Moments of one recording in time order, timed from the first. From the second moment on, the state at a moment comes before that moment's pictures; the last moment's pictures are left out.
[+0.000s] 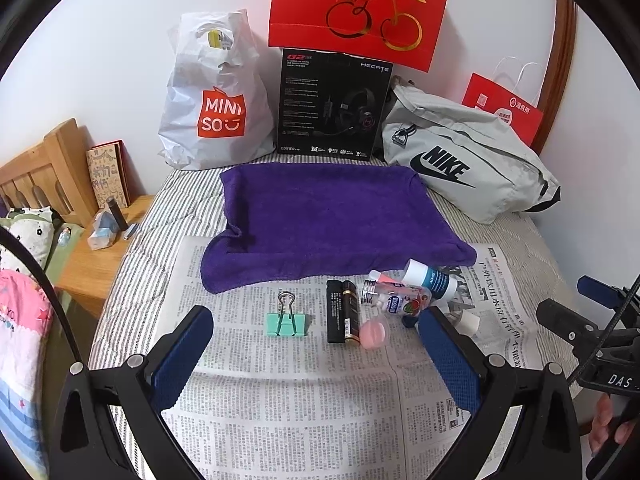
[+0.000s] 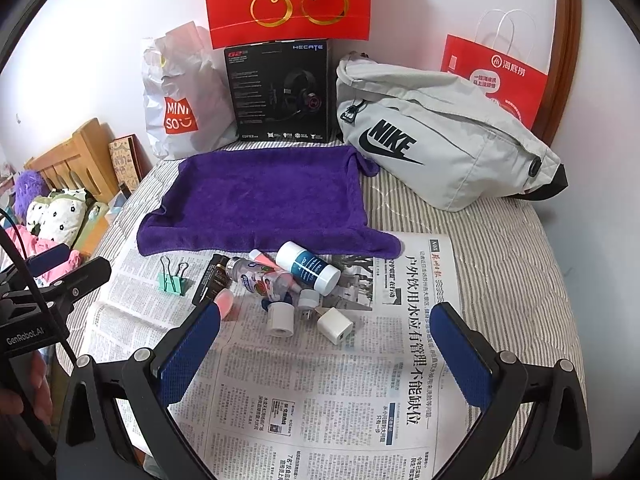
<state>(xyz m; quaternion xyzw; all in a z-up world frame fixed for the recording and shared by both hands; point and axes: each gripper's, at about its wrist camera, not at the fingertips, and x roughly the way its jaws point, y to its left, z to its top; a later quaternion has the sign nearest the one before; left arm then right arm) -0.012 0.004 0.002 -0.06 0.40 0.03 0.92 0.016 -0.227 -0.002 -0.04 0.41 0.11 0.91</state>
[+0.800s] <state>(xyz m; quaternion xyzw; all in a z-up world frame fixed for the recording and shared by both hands) -0.012 0.008 0.002 -0.07 0.40 0.03 0.91 0.013 -0.229 -0.002 -0.04 0.41 0.11 0.91</state>
